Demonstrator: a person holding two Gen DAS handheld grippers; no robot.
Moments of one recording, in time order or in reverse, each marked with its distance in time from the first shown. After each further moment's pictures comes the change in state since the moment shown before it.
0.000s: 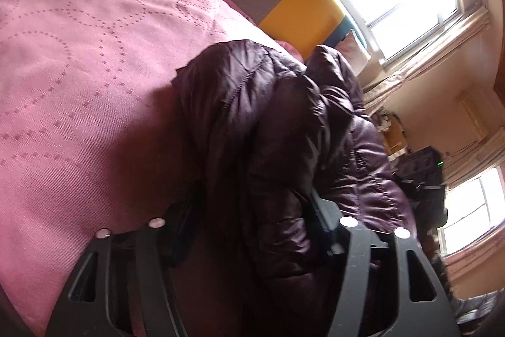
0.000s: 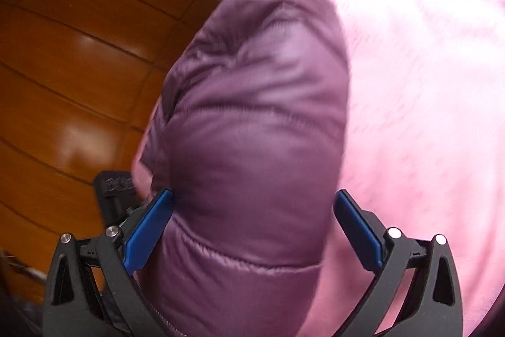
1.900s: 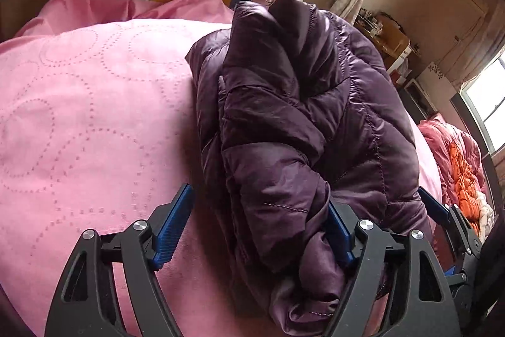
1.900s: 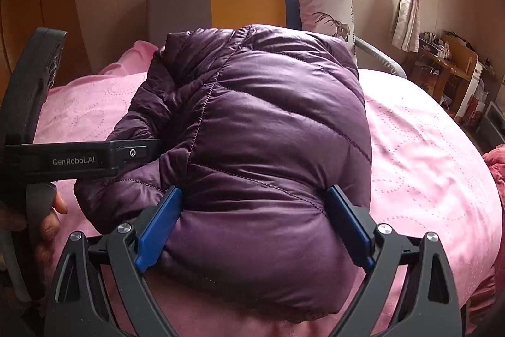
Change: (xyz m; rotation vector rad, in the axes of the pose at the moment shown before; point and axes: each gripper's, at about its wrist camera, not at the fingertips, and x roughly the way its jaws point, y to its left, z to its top) left arm 0.241 -0.254 -0.018 0.451 0.222 0.148; right arm -0.144 -0.045 -0.064 -0.181 -0.473 -0.986
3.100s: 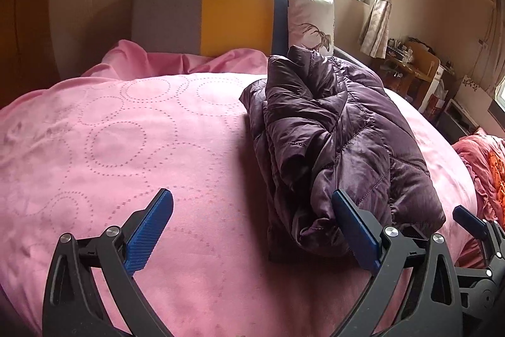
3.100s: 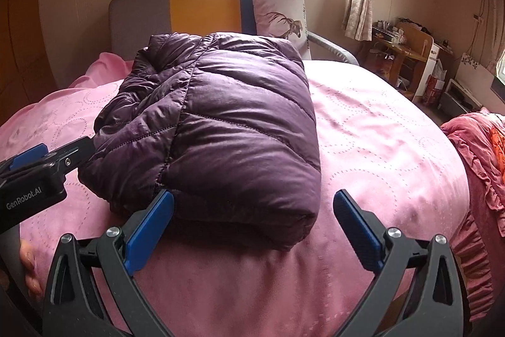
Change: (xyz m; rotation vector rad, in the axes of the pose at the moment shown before) left arm -0.092 -0.025 -0.057 0.063 -0.248 0.258; right arm -0.068 0.017 -0.024 0.149 -0.016 -0.192
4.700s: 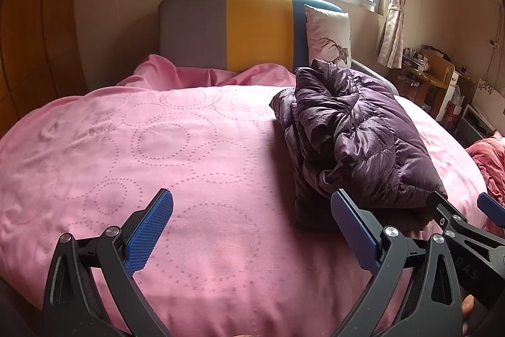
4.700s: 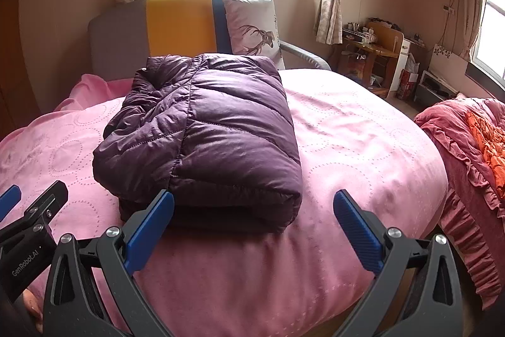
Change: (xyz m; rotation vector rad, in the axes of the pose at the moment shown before) left arm -0.051 0.013 -0.027 0.004 -0.077 0.112; right arm -0.052 0.022 -0.005 0.093 -0.044 -0.094
